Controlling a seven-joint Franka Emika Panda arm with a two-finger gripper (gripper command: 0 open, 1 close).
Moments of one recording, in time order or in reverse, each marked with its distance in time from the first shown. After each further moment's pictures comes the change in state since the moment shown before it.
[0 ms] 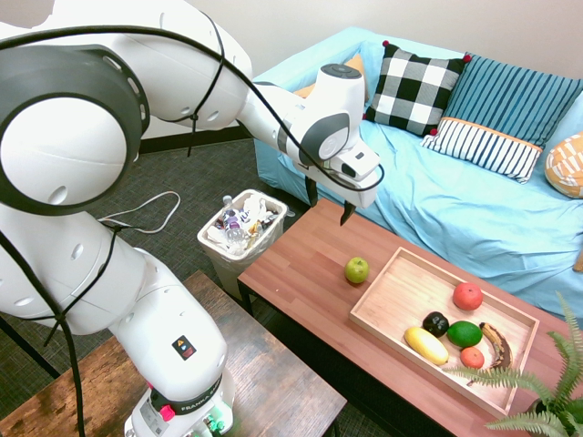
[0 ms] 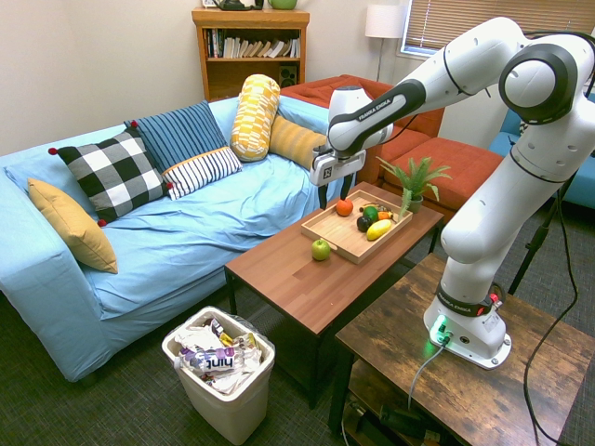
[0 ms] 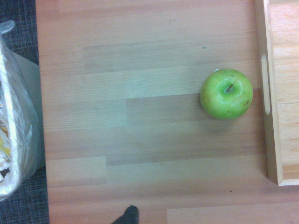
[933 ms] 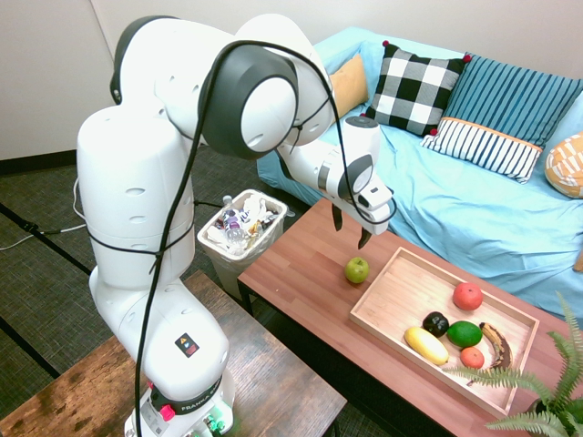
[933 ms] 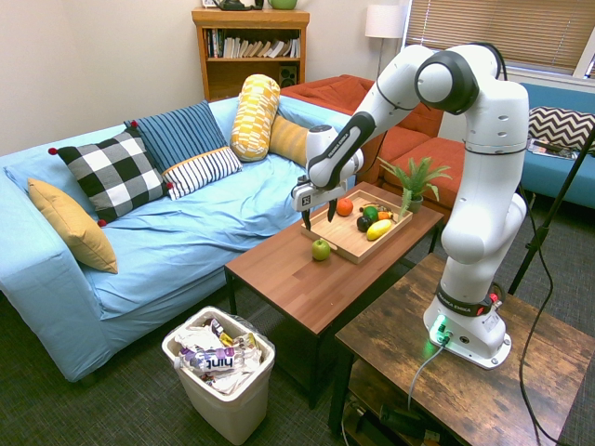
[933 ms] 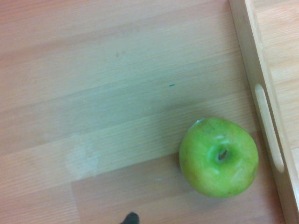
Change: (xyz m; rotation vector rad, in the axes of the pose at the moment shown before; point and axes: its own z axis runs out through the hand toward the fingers) arm 0.066 -0.052 0.143 -0.085 0.032 0.186
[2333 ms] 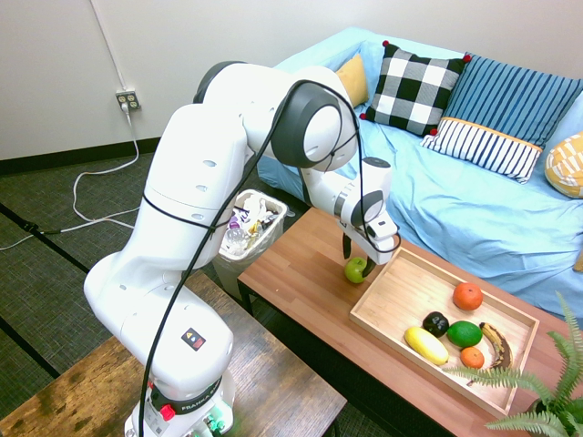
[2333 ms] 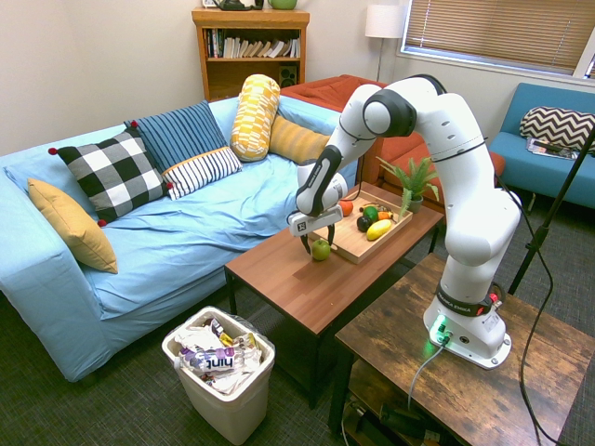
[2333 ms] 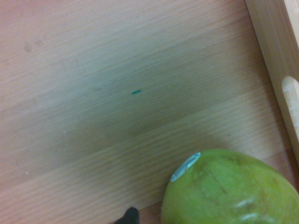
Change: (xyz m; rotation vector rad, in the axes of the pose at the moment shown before) arm 0.034 -0.018 0.127 -0.124 -0.054 0.108
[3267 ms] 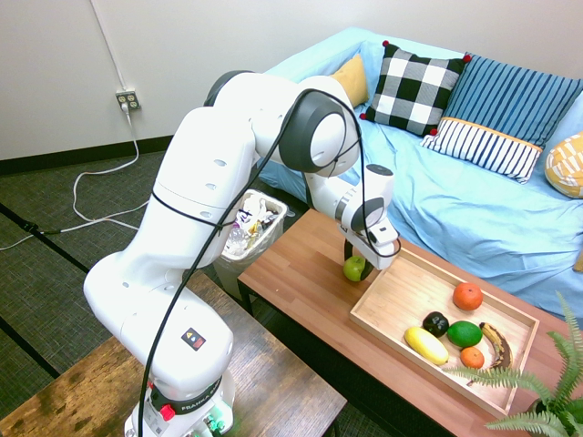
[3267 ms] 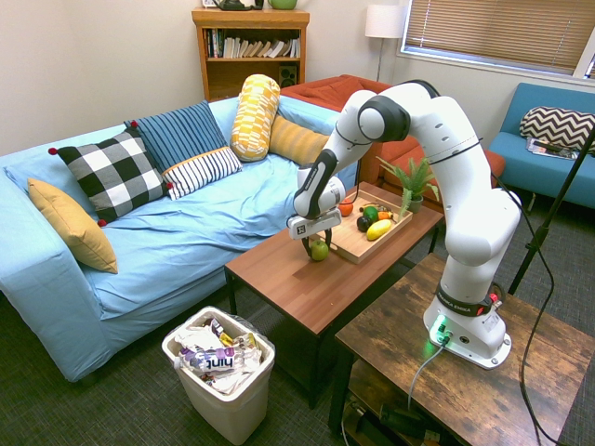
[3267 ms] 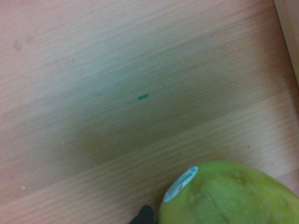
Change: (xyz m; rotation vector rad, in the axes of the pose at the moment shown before) arm 0.007 -0.007 0.010 0.019 -0.028 -0.006
